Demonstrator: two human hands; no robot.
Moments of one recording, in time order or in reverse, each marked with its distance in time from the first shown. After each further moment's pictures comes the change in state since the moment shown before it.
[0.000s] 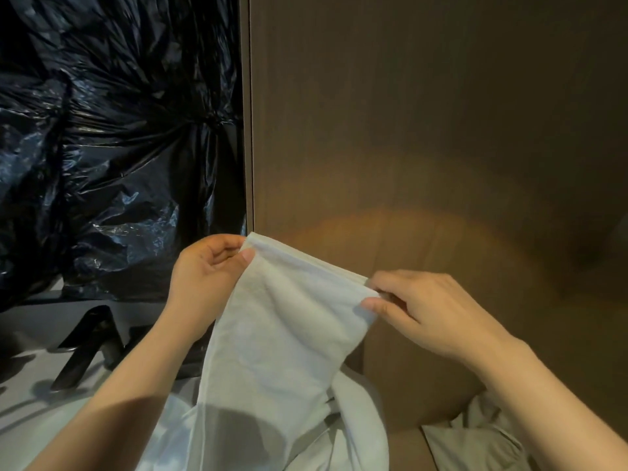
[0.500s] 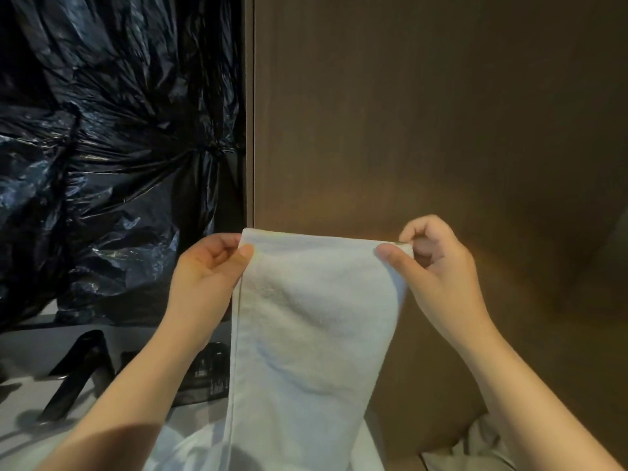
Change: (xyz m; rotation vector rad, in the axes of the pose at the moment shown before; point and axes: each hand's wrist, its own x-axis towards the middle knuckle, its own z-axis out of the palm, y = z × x) left_hand 0.007 0.024 -0.002 -0.223 -0.042 0.053; right_hand 0.033 -0.012 -0.029 0.623 0.587 0.269
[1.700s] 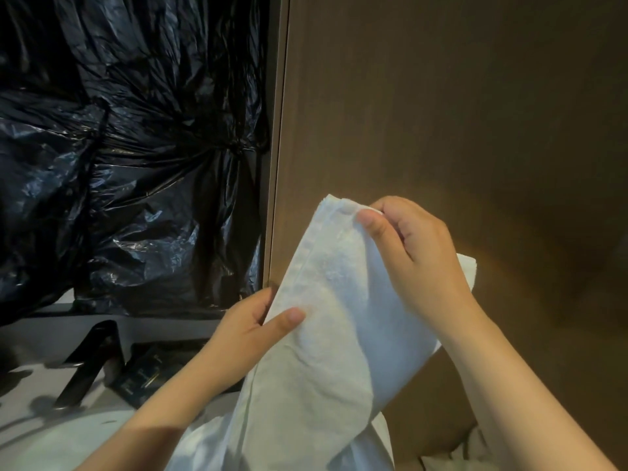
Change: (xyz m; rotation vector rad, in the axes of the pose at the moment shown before) left_hand -0.039 -0.028 -0.014 0.165 -0.468 0.031; right_hand 0.012 -0.062 0.032 -0.143 -0.064 -0.169
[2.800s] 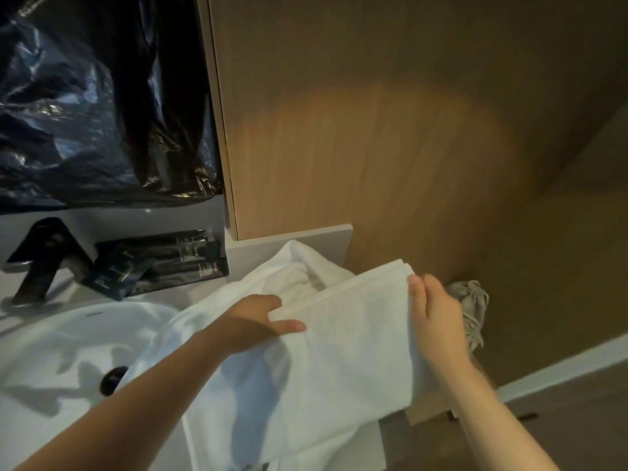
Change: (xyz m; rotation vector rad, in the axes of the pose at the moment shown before) left_hand -0.048 -0.191 0.078 0.580 -0.443 -0.462; right_hand -0.259 0.137 0.028 -0.269 -0.067 0.795
